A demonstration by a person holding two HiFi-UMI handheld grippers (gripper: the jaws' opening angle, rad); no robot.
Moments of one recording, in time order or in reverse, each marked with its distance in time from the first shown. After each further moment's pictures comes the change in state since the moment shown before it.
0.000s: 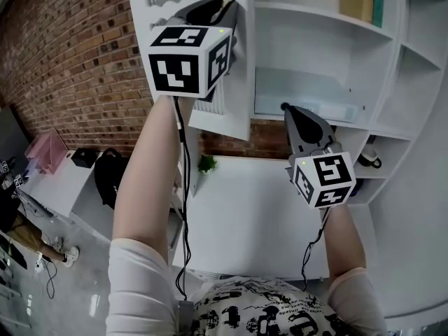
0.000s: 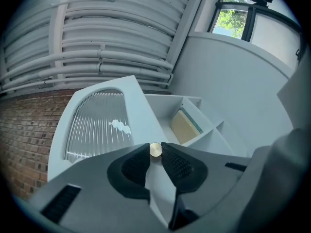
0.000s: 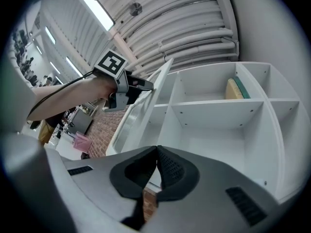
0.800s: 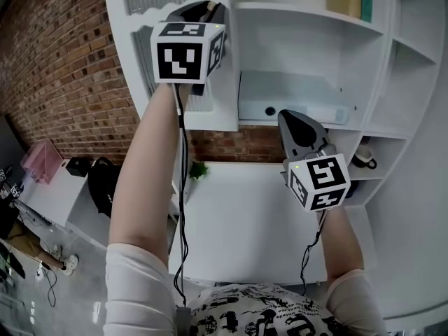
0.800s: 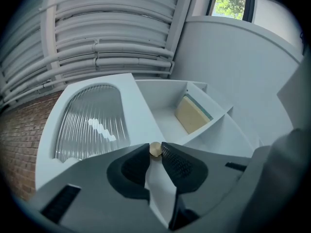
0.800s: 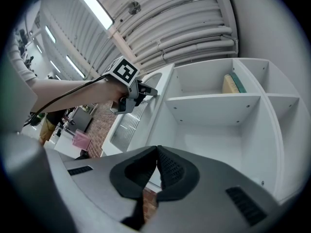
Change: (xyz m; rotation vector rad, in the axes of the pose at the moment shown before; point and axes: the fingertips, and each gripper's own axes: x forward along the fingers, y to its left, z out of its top) left arm 0.064 -0.001 -0.035 0.061 0.082 0.070; right arm 0.002 -0.037 -0.022 -0.010 0.016 0.002
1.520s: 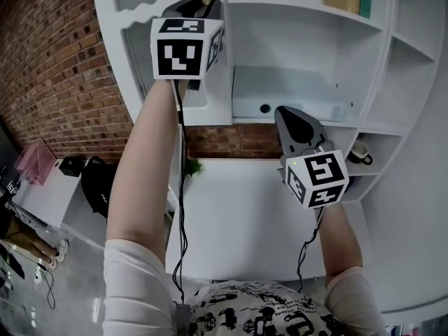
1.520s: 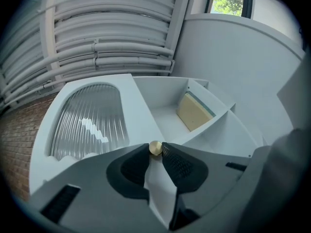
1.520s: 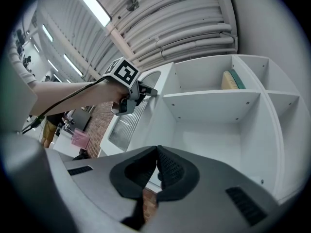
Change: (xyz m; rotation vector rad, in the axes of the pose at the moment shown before) left arm 0.021 0.003 -0.013 0.013 -0.001 0.016; right arm 0.011 -0.010 -0.008 0.010 0.030 -0.011
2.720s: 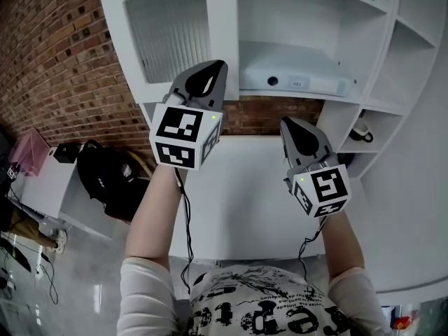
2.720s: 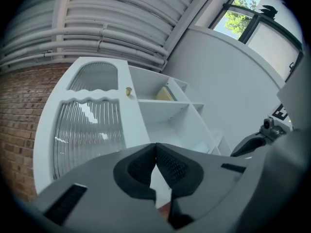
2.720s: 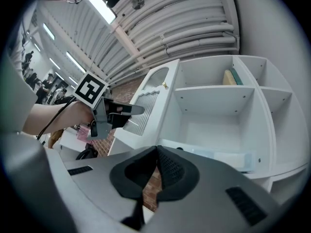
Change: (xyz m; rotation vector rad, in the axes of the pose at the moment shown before) left arm -0.132 -0.082 -0.152 -0.135 0.074 -0.211; right arm -0.030 0.054 -0.080 -0.003 0.029 0.032
